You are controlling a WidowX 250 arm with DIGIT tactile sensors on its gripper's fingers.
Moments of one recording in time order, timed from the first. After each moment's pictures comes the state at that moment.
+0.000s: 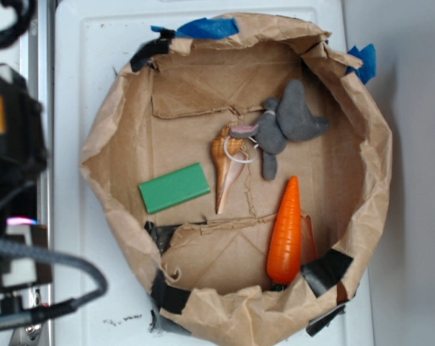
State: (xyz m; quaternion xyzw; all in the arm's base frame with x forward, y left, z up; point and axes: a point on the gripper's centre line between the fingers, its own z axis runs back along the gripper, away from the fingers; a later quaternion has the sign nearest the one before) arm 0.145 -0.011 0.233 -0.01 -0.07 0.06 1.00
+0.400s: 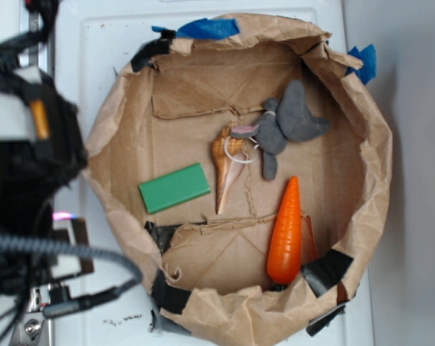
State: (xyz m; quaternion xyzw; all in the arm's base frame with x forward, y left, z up) arm 0.161 -0.021 0.204 0.01 -0.08 0.06 1.00
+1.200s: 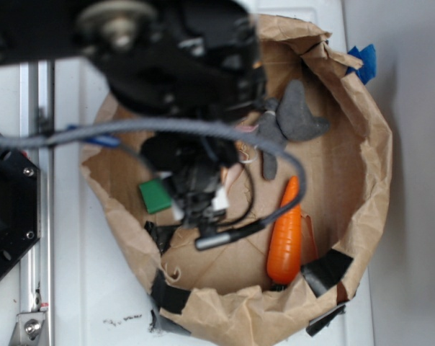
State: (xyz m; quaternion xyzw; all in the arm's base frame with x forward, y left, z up) arm 0.238 0.014 0.182 -0.04 -0.05 0.09 0.99
